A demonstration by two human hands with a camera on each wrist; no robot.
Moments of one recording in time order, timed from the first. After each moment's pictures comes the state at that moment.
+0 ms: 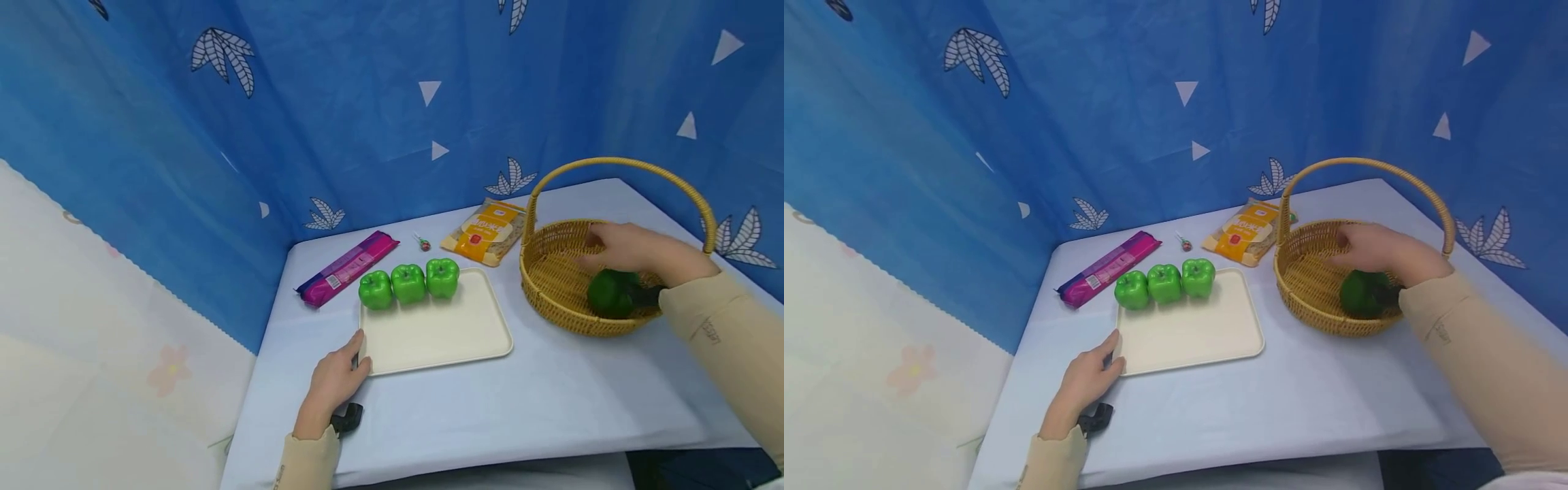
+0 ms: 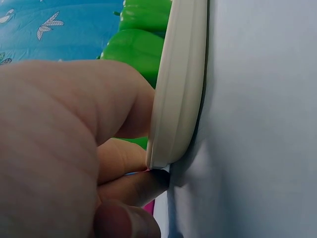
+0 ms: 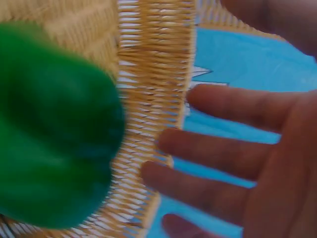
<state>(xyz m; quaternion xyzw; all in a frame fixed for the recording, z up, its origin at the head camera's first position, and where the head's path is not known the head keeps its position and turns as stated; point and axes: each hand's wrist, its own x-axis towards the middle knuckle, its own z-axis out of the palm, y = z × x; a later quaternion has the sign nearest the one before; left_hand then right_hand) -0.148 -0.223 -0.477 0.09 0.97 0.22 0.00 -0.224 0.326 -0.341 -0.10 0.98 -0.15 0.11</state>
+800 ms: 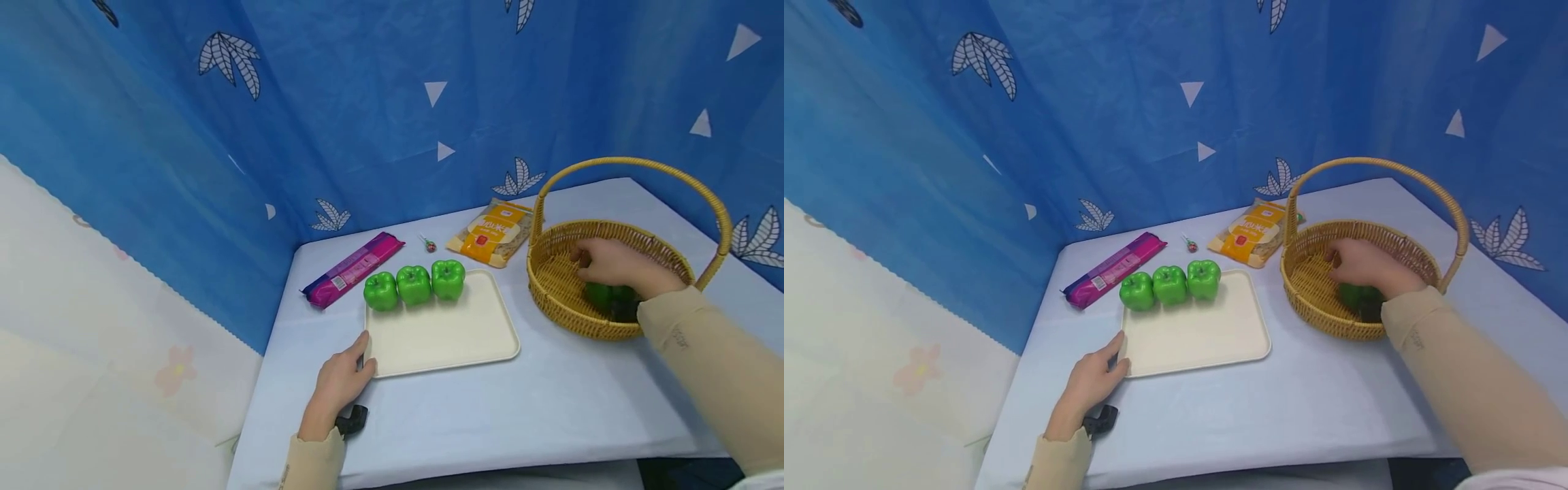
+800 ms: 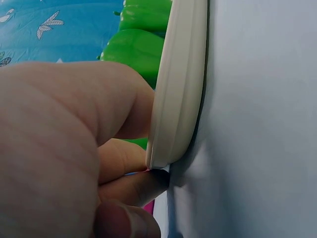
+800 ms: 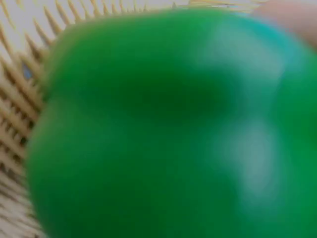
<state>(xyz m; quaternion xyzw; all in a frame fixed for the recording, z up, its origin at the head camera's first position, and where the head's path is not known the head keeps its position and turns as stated) -0.149 -0.222 -0.478 0.09 0.97 0.23 0.01 -0.251 0.322 -0.406 -0.09 0.97 -0.22 0.07</state>
